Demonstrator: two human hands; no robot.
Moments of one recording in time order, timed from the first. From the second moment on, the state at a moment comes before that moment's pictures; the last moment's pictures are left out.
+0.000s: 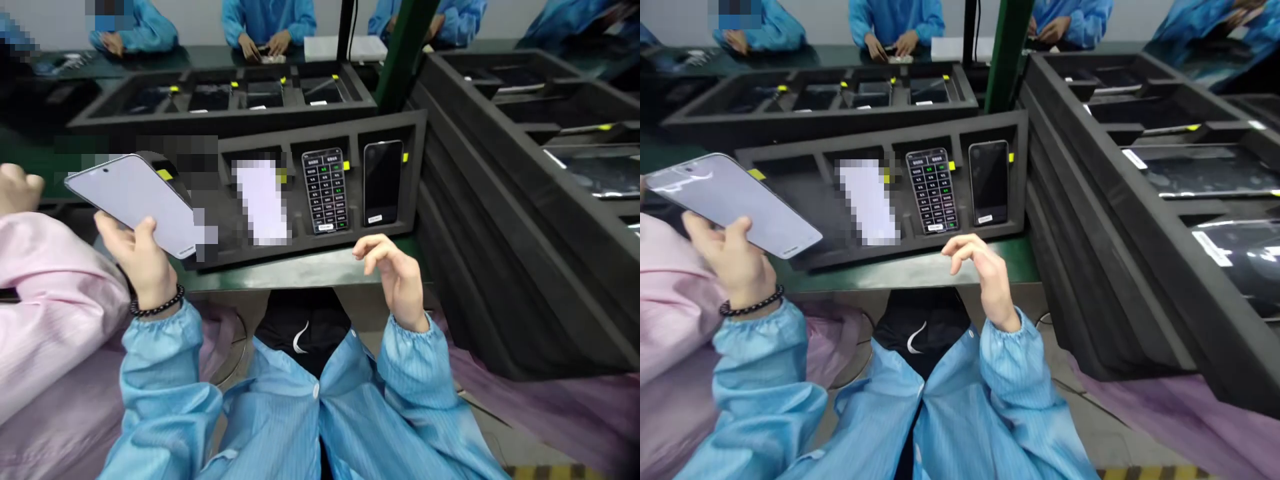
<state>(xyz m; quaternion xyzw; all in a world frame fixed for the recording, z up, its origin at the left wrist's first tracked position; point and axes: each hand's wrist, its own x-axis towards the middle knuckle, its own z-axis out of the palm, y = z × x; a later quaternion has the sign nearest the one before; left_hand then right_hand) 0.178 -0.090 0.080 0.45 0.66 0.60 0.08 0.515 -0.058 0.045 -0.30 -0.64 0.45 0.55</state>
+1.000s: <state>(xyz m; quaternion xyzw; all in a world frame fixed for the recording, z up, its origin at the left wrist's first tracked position) 0.115 -0.064 -0.026 0.41 0.69 0.58 0.09 0.412 -0.015 0.003 -0.29 -0.85 0.14 0.41</state>
